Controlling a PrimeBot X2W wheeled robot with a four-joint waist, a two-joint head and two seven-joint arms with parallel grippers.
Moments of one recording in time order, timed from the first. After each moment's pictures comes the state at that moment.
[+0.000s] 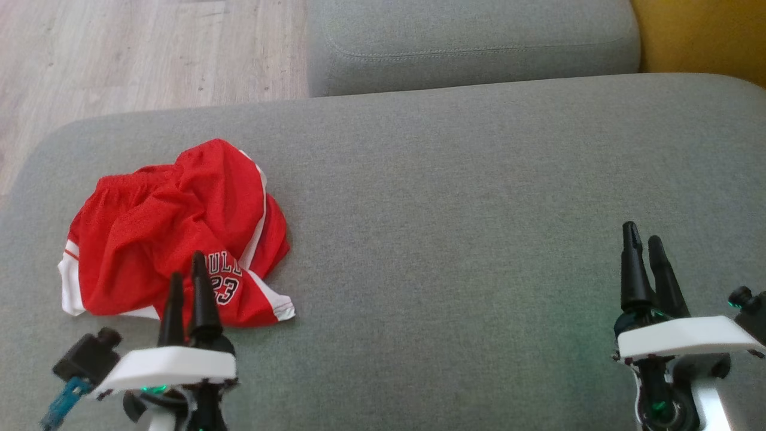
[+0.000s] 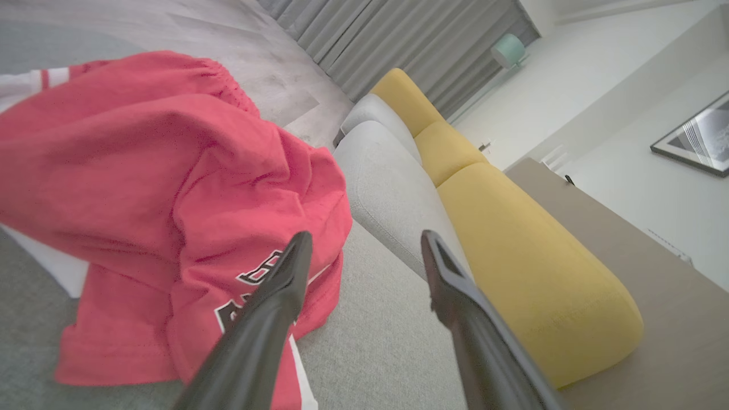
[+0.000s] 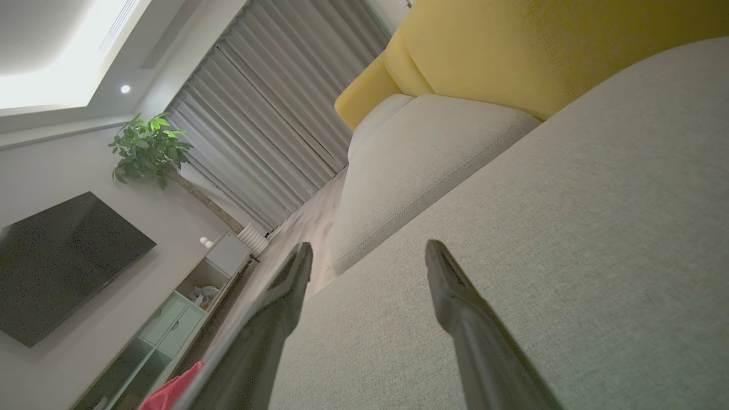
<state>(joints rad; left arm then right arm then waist) -0.02 0.04 -0.09 0.13 -0.90 -0.07 -0.05 -0.01 -0.04 -0.01 0.13 0.76 0.13 -0.05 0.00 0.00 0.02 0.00</state>
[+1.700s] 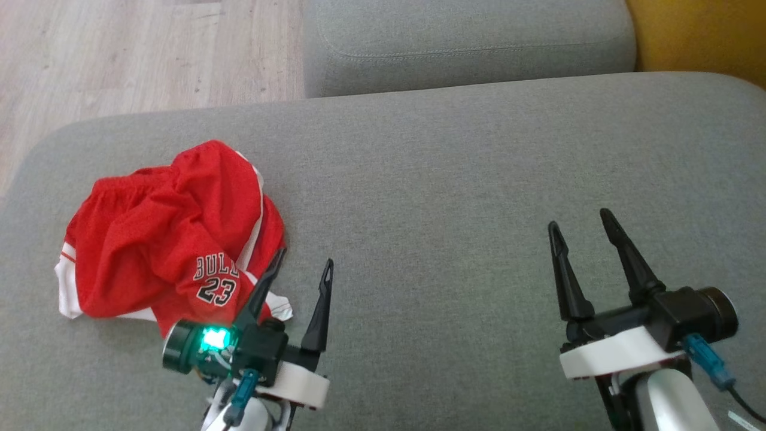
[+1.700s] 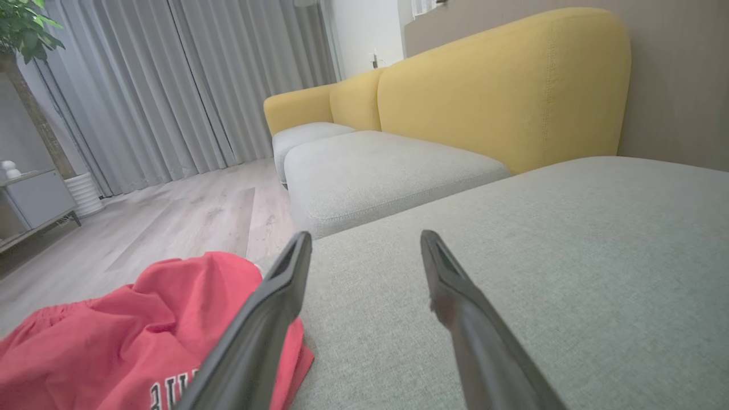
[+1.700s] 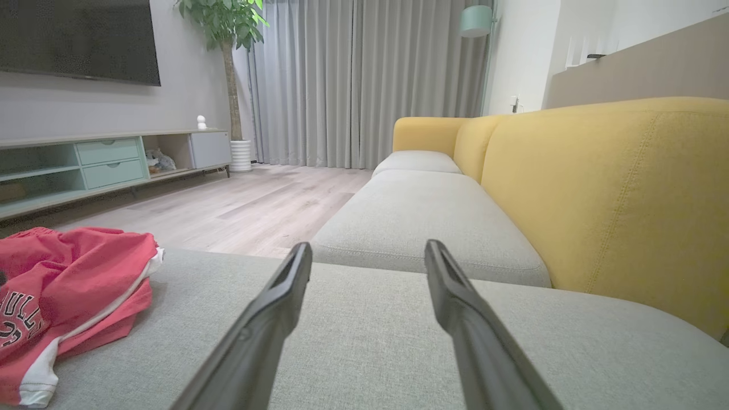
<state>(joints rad) -0.17 0.21 -0.58 0.21 -0.18 0.22 -0.20 -0.01 -0.04 0.10 0.05 0.00 0.13 -0.20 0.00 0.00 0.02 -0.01</state>
